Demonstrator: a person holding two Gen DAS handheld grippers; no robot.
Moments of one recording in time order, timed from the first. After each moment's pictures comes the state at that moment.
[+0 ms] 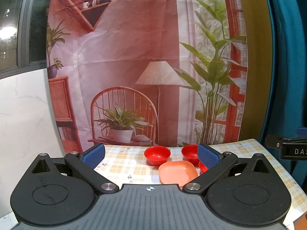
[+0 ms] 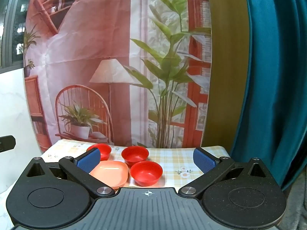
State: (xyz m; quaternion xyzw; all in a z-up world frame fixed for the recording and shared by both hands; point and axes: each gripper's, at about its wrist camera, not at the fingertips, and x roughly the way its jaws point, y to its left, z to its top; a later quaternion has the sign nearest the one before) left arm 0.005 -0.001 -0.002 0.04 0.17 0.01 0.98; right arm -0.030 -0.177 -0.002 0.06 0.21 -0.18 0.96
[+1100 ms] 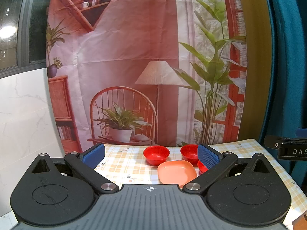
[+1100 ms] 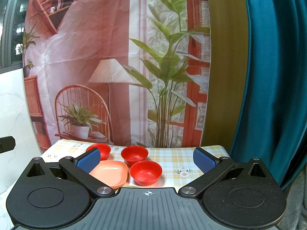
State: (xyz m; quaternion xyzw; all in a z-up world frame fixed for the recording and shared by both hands) left arm 0.002 -0.003 -0.002 0.04 0.17 0.01 0.98; right arm -0.030 -0.178 -0.002 0.06 0.21 -0.19 0.96
